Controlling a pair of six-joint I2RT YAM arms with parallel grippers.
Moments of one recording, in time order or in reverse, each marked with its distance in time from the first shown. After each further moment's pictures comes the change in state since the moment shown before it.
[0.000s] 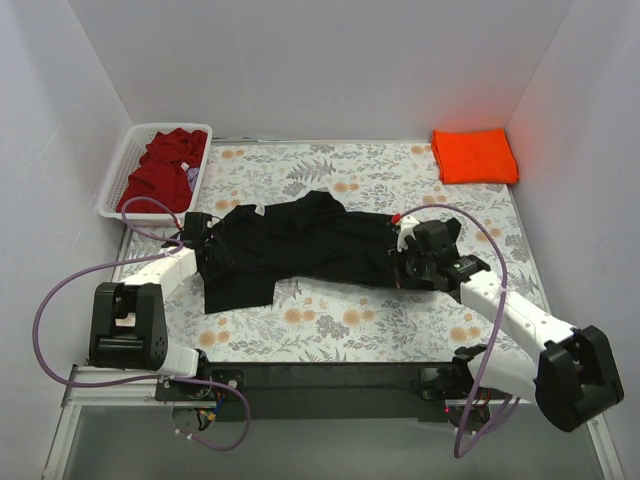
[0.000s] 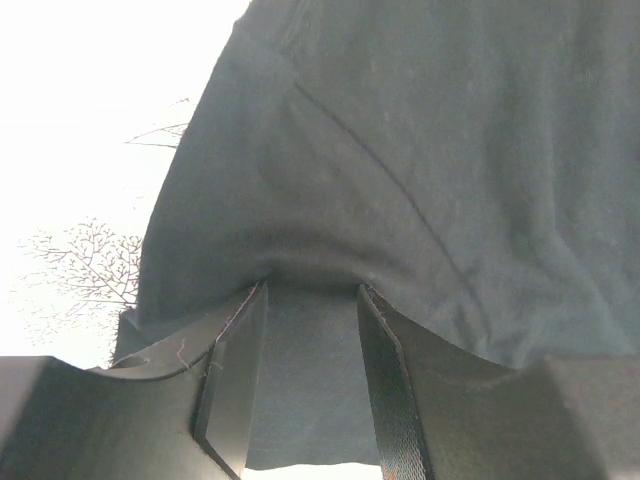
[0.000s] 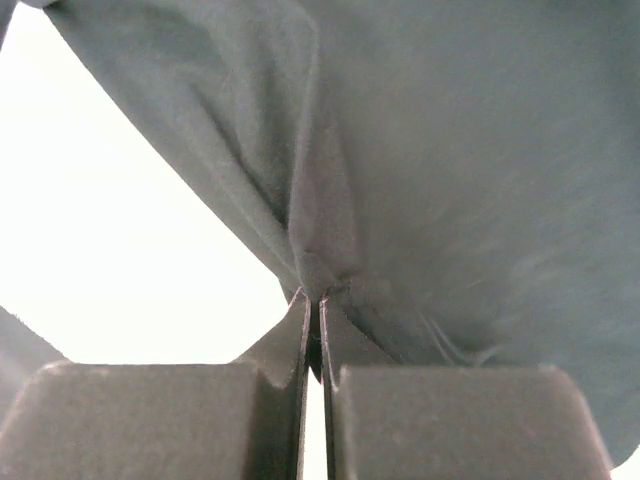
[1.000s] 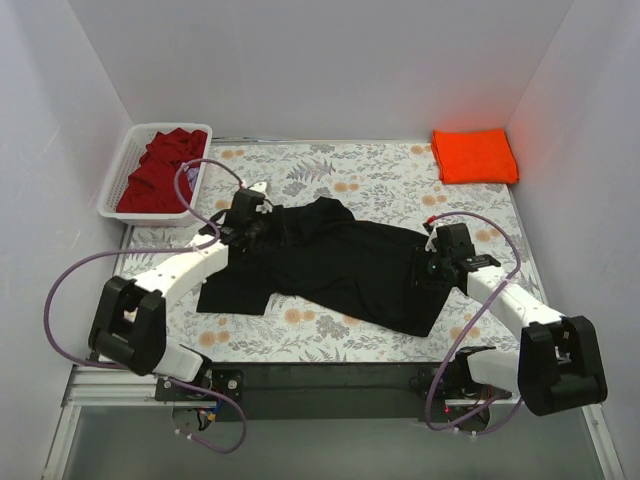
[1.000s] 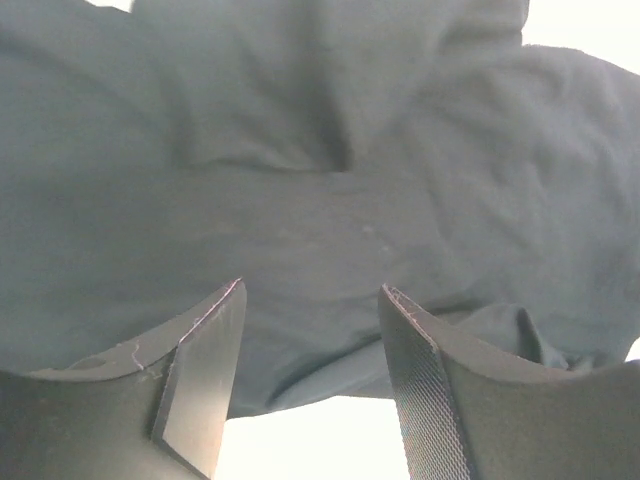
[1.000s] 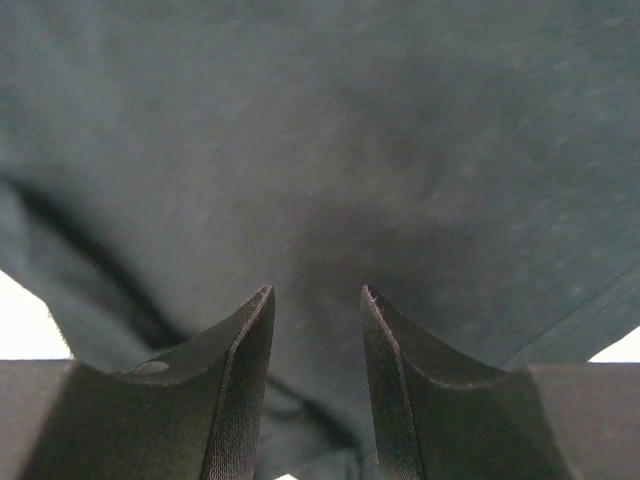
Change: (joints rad) left arm -0.374 -0.017 0.205 0.095 0.084 0.077; right arm -0.238 0.001 -0.105 -0.063 0.010 0.151
